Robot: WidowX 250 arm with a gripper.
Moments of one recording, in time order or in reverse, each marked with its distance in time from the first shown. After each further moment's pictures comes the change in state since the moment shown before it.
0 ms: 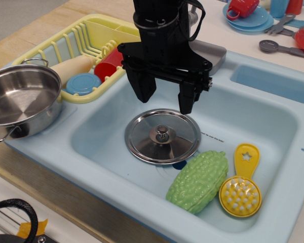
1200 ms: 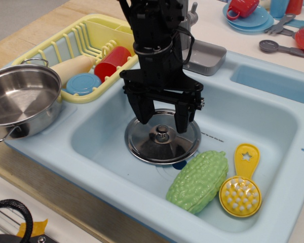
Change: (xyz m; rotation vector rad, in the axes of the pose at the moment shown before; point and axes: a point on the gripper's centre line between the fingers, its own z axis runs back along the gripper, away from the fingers) arm -0.004 0.009 -0.044 -0.076 0.112 0.031
